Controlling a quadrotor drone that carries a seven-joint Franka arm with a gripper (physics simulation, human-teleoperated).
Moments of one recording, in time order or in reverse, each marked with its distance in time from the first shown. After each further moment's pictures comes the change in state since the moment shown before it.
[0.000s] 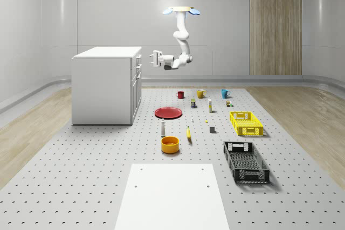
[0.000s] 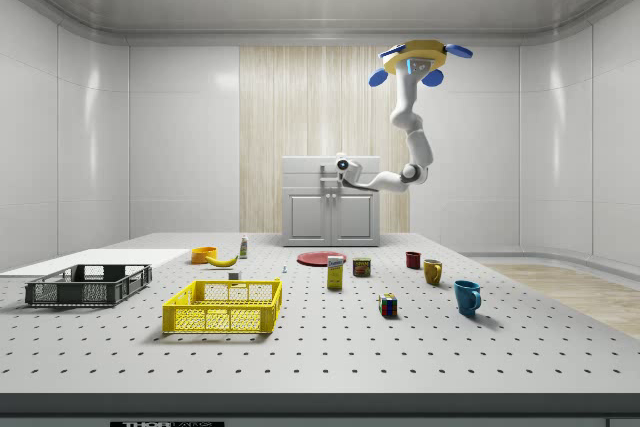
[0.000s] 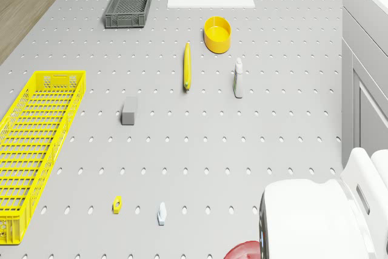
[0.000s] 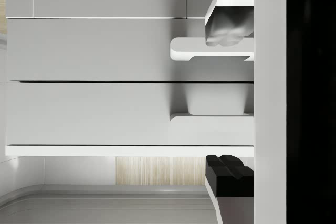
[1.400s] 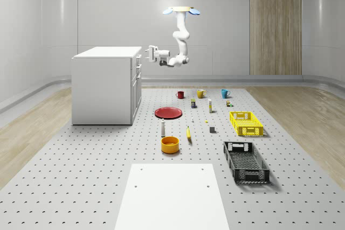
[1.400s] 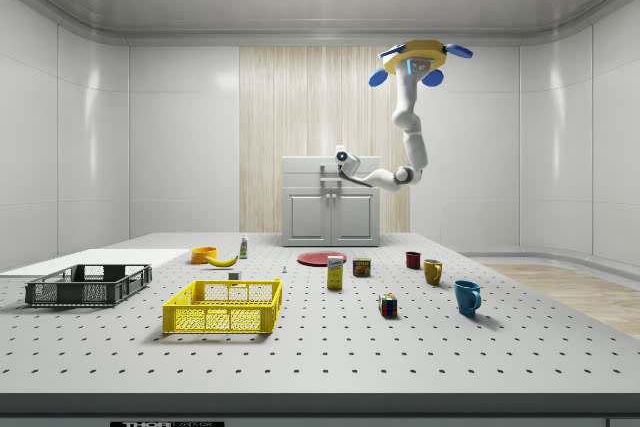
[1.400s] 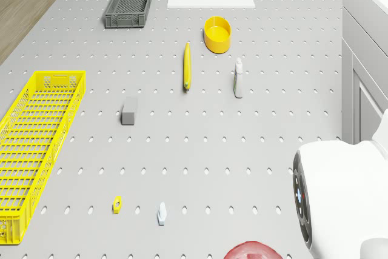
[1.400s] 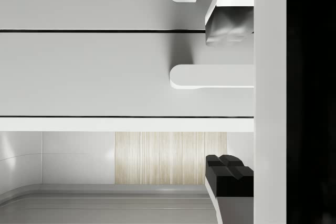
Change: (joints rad) arm -0.147 0.145 0.203 0.010 0.179 -0.024 -0.154
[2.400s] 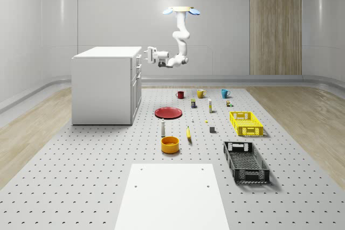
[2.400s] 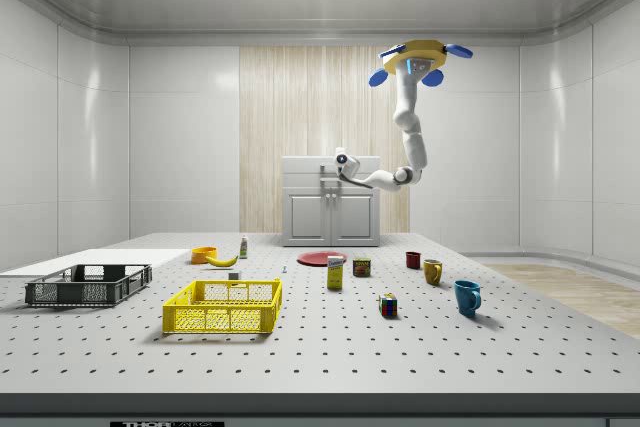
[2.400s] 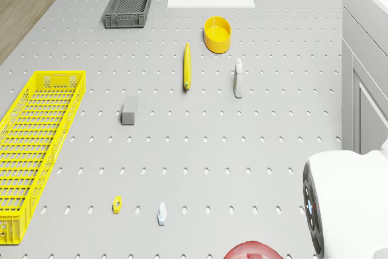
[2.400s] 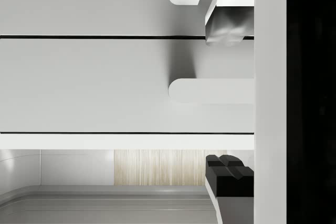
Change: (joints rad) arm -0.089 0.021 0.113 0.059 0.014 0.021 0.039
